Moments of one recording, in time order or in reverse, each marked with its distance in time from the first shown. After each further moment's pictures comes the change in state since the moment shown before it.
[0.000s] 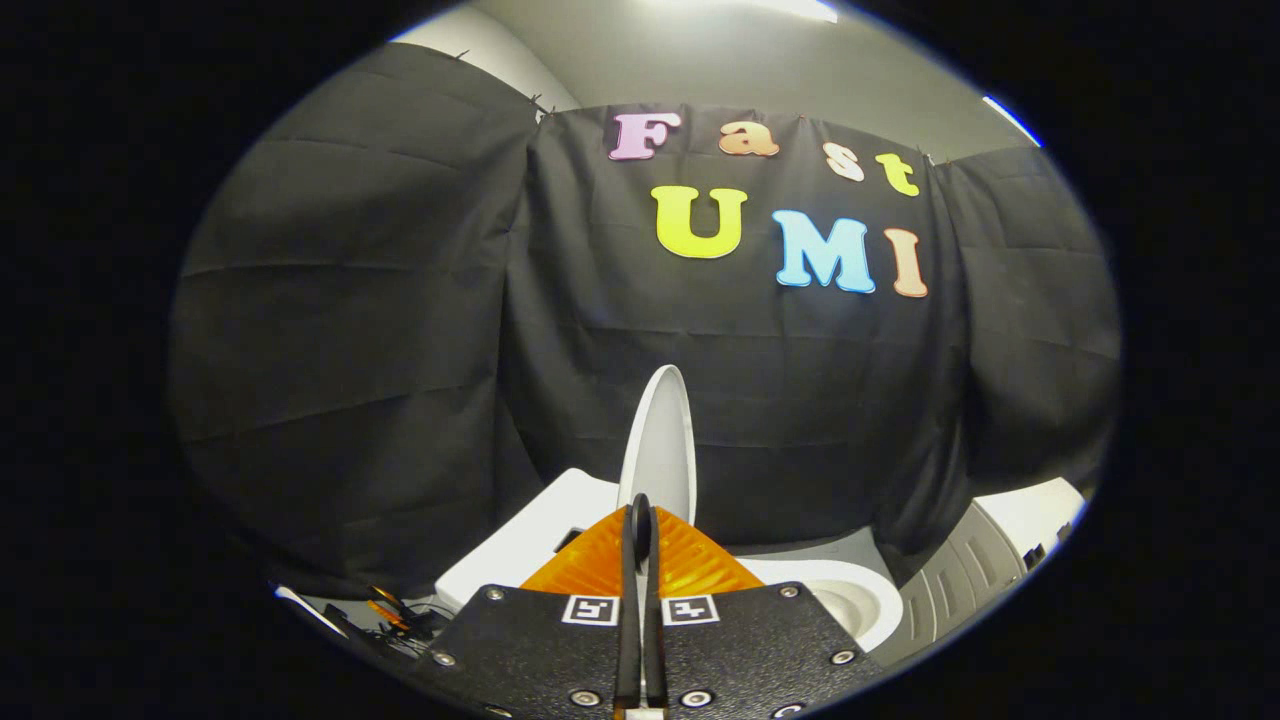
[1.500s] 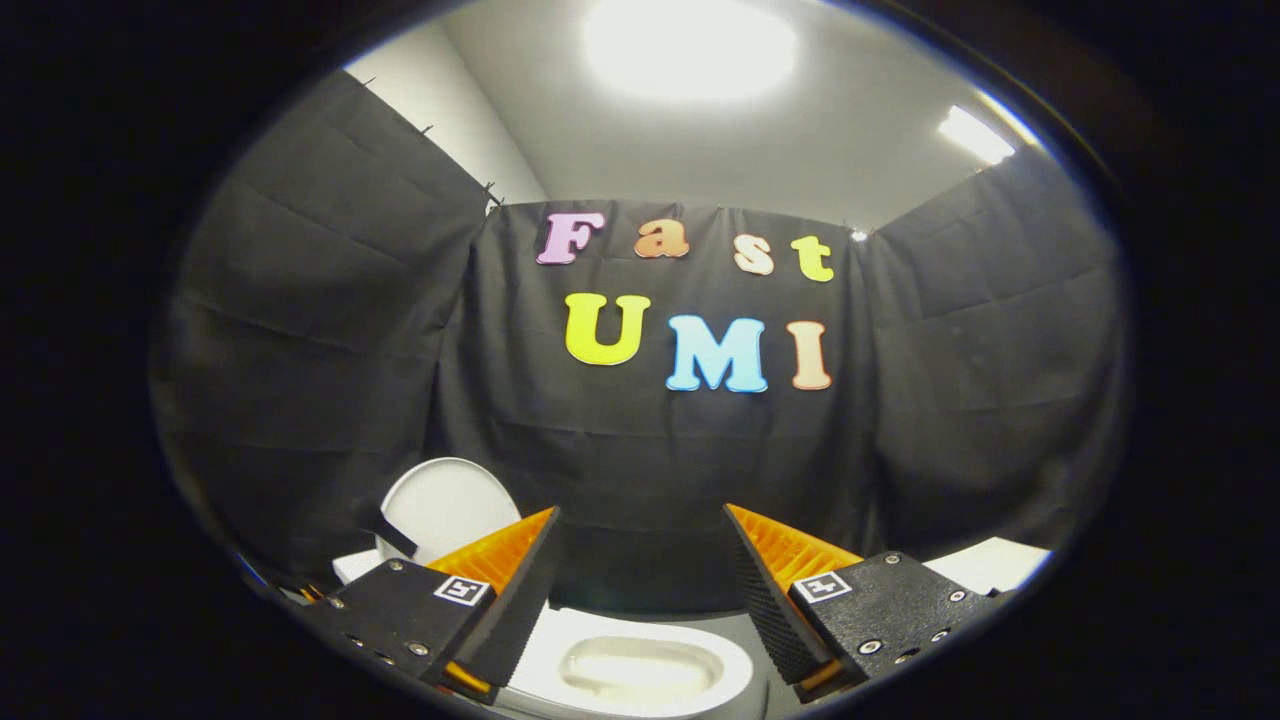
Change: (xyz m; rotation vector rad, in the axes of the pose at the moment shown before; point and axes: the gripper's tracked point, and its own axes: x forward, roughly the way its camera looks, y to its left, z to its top) arm -0.137 -0.273 0.078 -0.115 -0.303 -0.153
